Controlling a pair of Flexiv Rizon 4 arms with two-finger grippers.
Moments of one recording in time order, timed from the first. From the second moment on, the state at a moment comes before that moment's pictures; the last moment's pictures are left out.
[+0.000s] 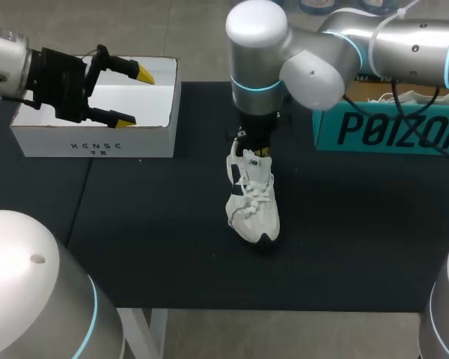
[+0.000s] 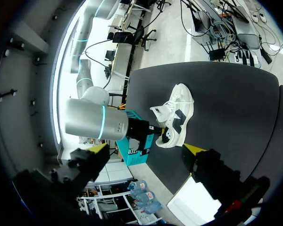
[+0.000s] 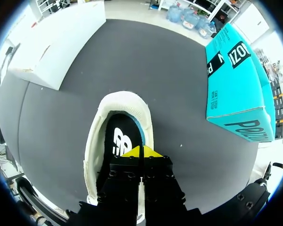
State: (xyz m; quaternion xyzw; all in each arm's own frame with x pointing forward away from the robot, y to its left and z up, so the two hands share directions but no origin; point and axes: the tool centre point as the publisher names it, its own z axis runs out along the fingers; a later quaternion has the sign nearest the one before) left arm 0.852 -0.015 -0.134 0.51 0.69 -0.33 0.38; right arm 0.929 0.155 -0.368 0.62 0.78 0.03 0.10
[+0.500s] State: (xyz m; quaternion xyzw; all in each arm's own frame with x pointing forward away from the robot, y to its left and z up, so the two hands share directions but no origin) left arm 0.852 -0.015 -0.134 0.51 0.69 -0.33 0.38; right arm 0.921 0.163 -0.390 0.60 0.79 0.00 0.08
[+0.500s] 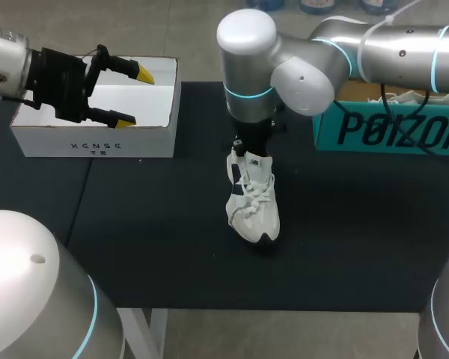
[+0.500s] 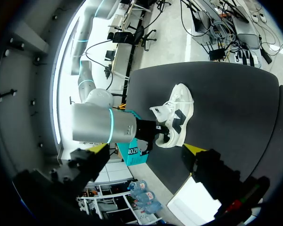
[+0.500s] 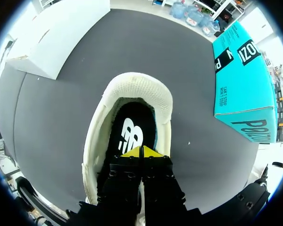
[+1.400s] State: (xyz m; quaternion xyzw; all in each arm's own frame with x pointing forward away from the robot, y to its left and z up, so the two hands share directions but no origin) left arm 0.852 -0.015 -0.134 0.51 0.69 -0.33 0.38; right arm 0.949 0.157 -0.367 0.63 0.77 0.02 0.09
